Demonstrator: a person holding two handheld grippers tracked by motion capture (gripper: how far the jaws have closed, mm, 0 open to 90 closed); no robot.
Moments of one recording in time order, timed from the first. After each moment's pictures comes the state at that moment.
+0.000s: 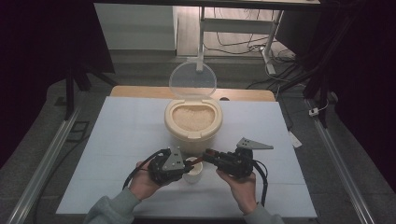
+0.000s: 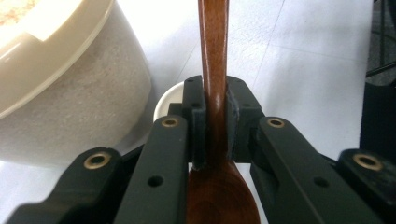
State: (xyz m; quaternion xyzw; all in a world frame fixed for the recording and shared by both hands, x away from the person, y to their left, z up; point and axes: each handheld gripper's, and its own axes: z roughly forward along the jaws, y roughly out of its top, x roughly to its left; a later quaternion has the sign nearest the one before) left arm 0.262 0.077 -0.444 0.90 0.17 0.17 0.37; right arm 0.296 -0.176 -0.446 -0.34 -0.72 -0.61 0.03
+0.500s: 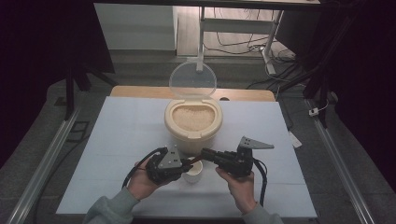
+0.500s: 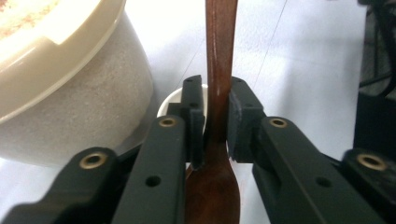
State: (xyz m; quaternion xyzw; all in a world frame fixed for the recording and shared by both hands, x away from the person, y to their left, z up) left arm 0.262 0.084 -0.440 0.88 0.18 0.15 0.40; right arm 0.297 -0.175 -0.443 -0.30 -0.69 -0.65 0.06
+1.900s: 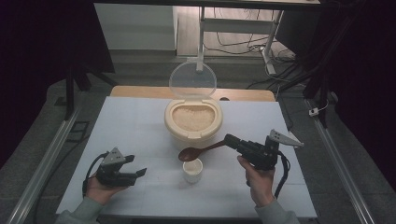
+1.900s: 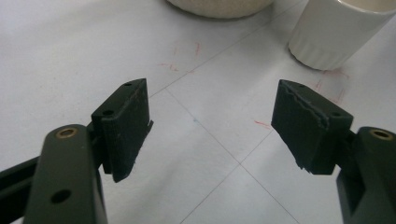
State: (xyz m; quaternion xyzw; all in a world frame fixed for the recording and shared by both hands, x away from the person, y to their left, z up) left arm 0.253 0.222 -0.504 0.81 0.40 0.14 0.41; right arm 0.303 -0.228 -0.411 -0.31 -0.64 -0.71 0.00
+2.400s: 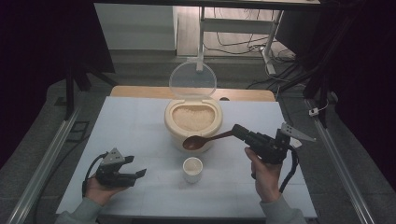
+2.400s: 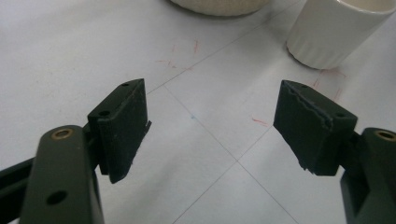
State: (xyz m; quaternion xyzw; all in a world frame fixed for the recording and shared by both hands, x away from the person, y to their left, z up) left arm 0.252 0.223 -0.505 0.81 0.40 0.13 0.41; right arm 0.307 -0.239 -0.382 -0.29 -0.61 -0.73 -0.03
